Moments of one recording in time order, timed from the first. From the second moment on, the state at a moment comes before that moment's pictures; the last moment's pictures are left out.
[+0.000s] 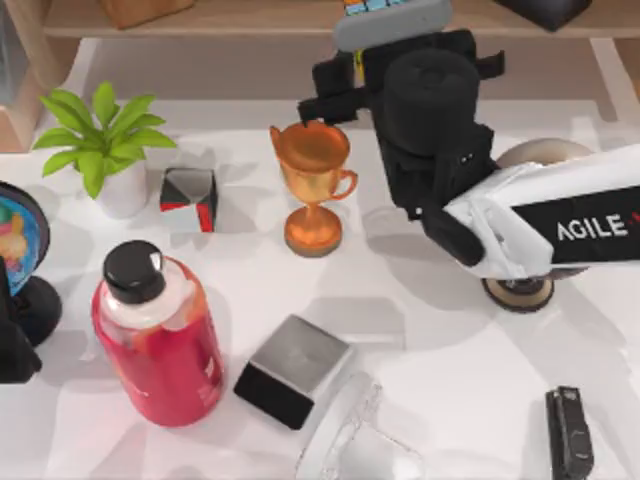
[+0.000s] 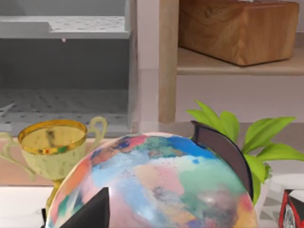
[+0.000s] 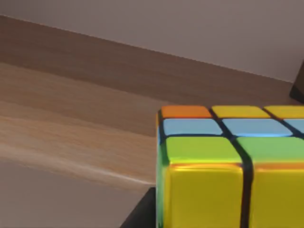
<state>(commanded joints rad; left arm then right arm) 0.00 0.00 0.00 0.00 0.00 0.00 0.66 2.06 1.17 0.81 0.58 -0.15</state>
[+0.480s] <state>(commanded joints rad) 0.00 0.00 0.00 0.00 0.00 0.00 0.68 2.22 1.20 1.21 0.71 -0.12</state>
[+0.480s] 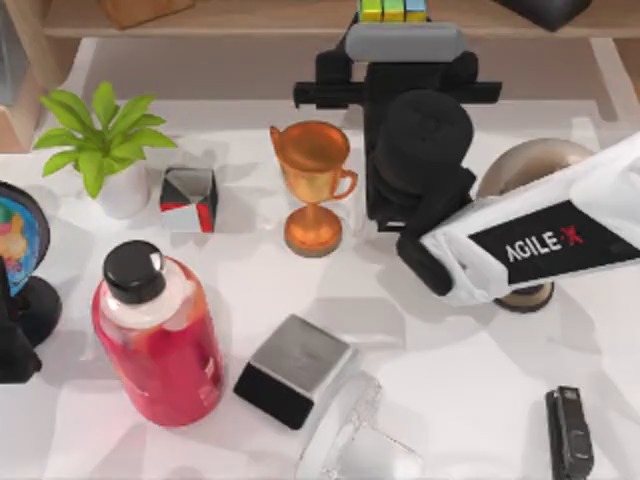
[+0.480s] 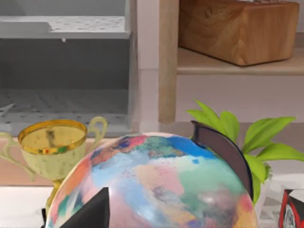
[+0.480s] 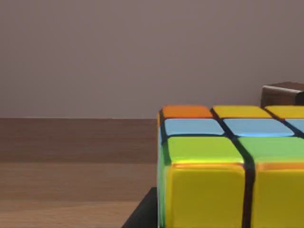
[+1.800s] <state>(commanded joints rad) 0.00 0.00 0.00 0.00 0.00 0.00 0.55 2.44 1.67 0.94 0.59 -0.09</state>
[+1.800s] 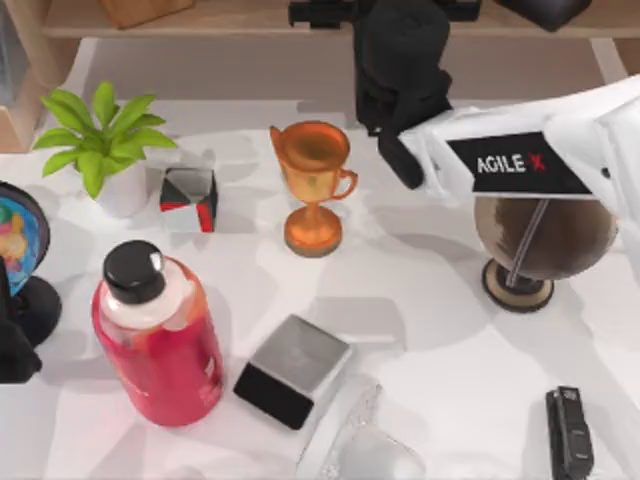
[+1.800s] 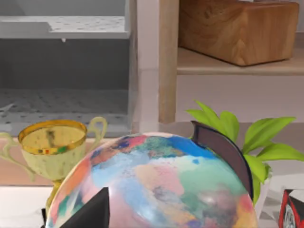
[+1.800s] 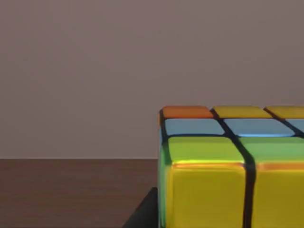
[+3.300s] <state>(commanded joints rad) 0.00 0.00 0.00 0.00 0.00 0.00 0.55 2.43 1.66 0.95 0.58 -0.10</state>
